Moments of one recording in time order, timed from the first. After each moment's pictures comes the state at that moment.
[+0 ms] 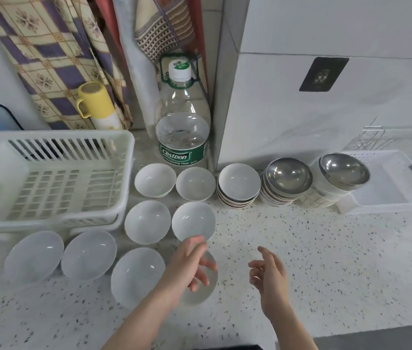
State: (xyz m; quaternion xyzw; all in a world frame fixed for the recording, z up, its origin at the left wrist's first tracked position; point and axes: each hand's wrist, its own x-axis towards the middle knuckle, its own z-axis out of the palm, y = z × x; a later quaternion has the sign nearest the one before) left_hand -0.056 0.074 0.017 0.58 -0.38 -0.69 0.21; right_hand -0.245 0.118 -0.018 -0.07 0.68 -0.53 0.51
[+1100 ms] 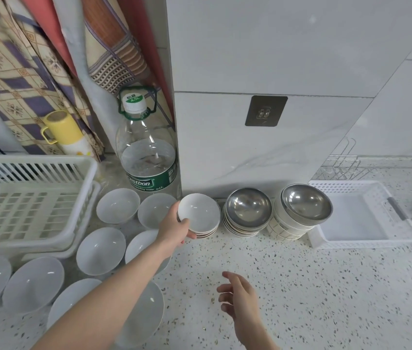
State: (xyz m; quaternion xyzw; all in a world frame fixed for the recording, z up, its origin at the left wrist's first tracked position) left_hand -0.167 -0.062 0.002 0.67 -0.46 -0.52 0.25; right_hand -0.317 0.086 -0.017 -0.11 0.66 -0.42 0.61
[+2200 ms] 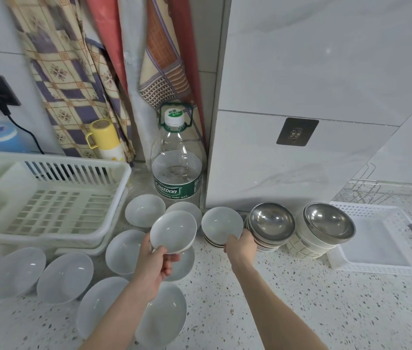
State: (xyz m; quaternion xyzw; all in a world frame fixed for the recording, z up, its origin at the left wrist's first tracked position) left_hand -0.078 0.015 0.022 0.62 -0.22 -0.61 0.45; right_hand -0.273 -0.034 -0.003 -0.34 0.79 -0.32 0.39
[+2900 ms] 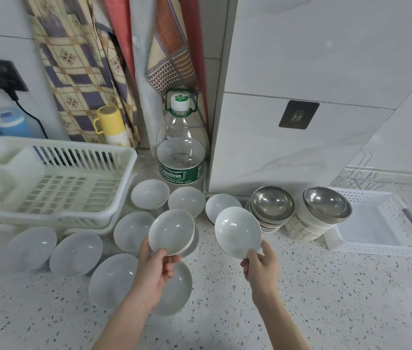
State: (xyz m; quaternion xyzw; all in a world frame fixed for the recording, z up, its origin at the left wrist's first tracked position) left_hand -0.070 0.070 0.004 0.58 -0.18 -0.63 0.48; right_hand -0.293 0.079 0.008 -0.30 0.67 -0.50 0.45
